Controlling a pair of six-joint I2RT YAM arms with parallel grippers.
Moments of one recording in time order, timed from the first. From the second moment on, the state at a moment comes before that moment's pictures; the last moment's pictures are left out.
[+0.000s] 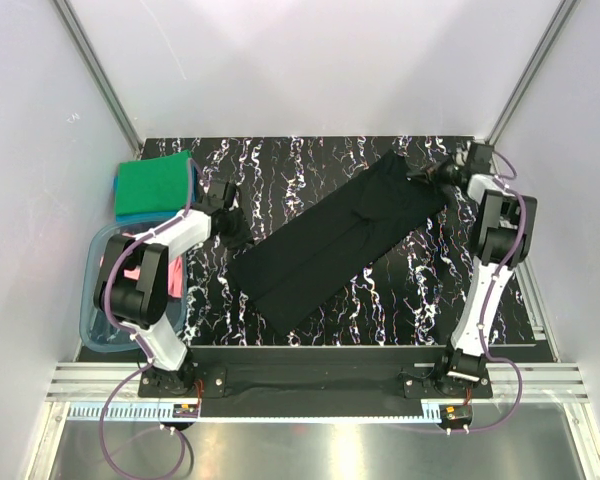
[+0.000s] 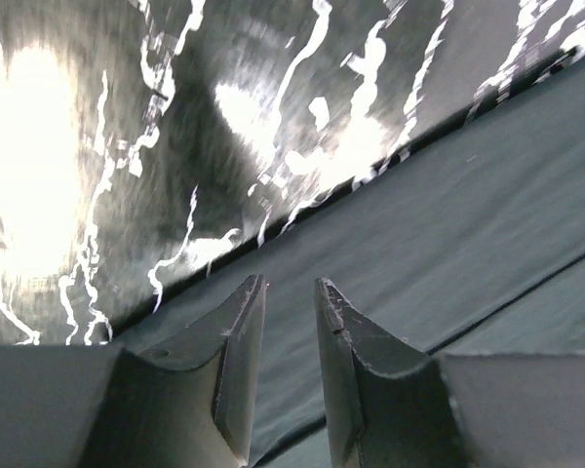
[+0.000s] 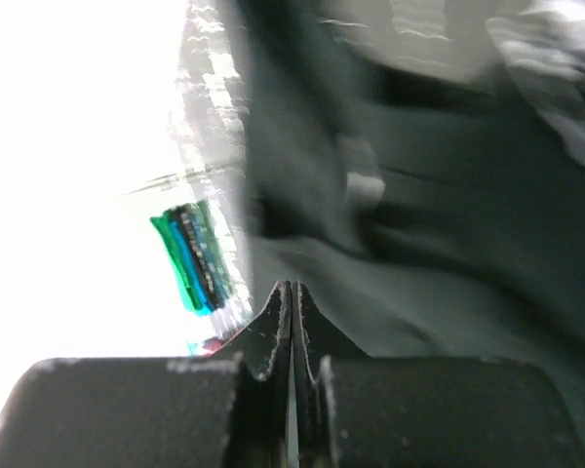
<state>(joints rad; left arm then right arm) -0.26 1.71 1.07 -0.43 0.11 -0.62 -0.24 2.34 1.68 -0.09 -0.77 0.89</state>
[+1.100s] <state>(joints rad) -0.26 1.75 1.00 -0.32 0.07 -0.68 -0.11 2.79 2.42 -0.29 -0.47 0.98</state>
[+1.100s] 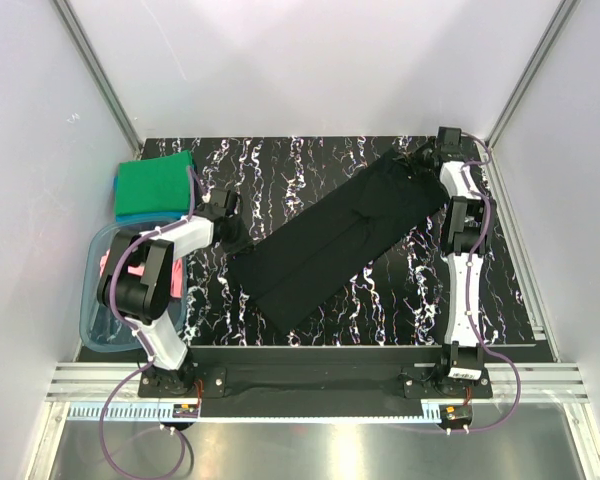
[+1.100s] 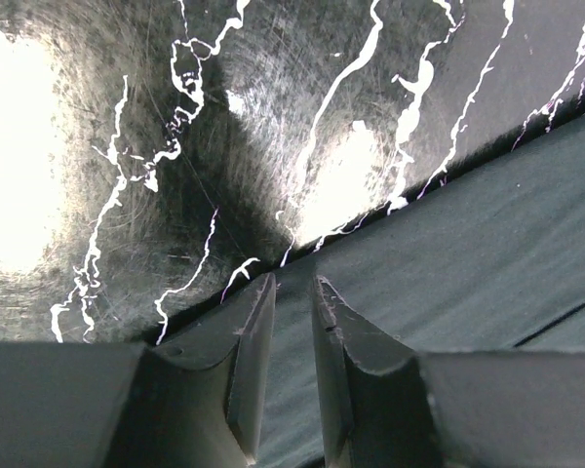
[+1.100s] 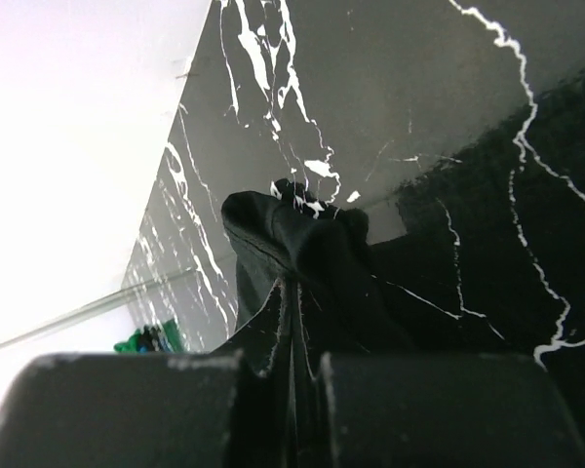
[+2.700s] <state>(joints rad) -0.34 1.63 1.00 -0.43 0.16 -0.50 -0.07 2.05 1.52 -0.44 -0.21 0.76</state>
